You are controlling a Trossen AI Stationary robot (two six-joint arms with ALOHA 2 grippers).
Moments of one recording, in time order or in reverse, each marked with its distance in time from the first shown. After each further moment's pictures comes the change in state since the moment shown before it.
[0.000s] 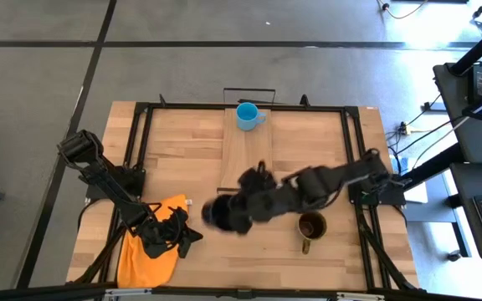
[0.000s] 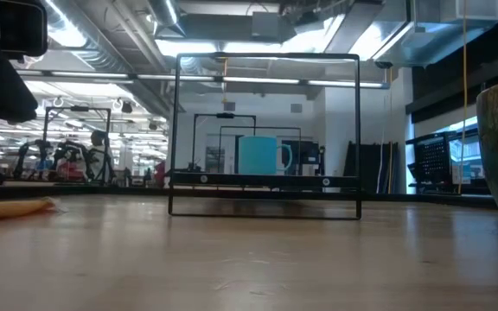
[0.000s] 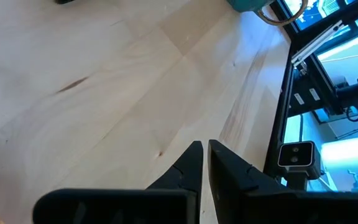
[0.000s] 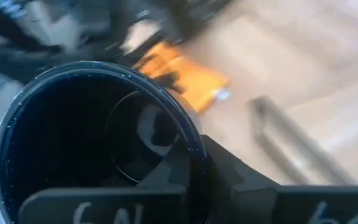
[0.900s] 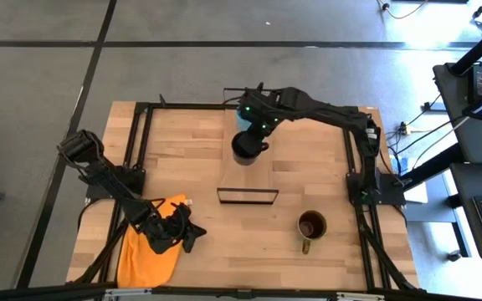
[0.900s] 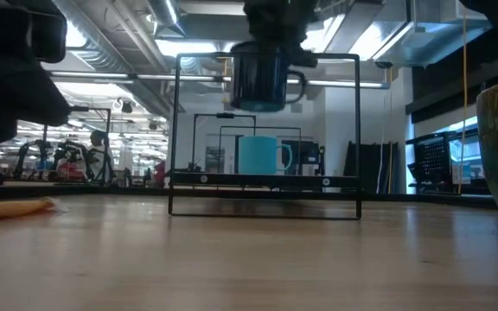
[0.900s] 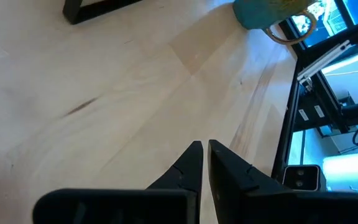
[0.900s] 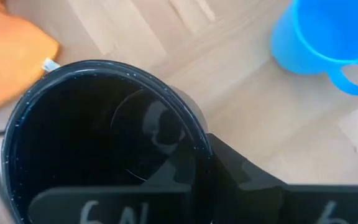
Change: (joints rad) left arm 0.062 0.000 0.000 0.007 0.008 -0.004; right arm -0.662 -0.030 -0.233 -0.145 -0.494 -0.602
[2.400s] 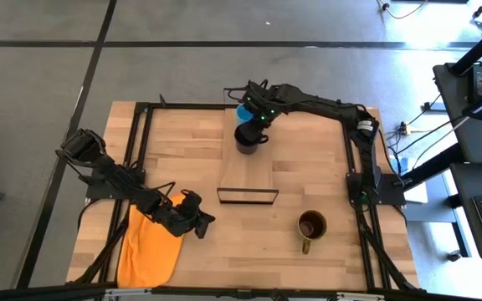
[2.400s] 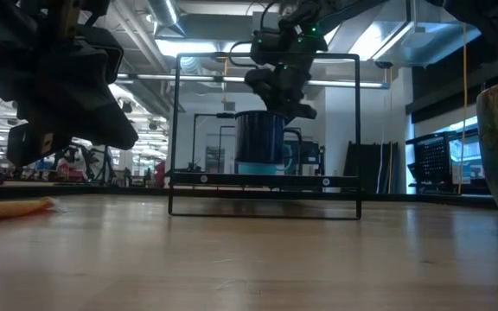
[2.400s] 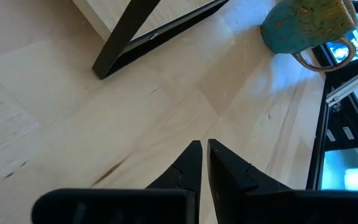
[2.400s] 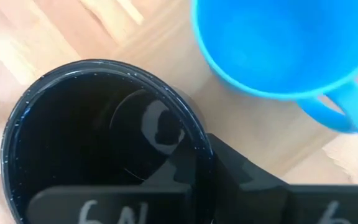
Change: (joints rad) left arm 0.199 0.000 0.000 -0.001 0.124 0.107; right arm -0.175 0.044 -0.251 0.256 -0.044 -0.035
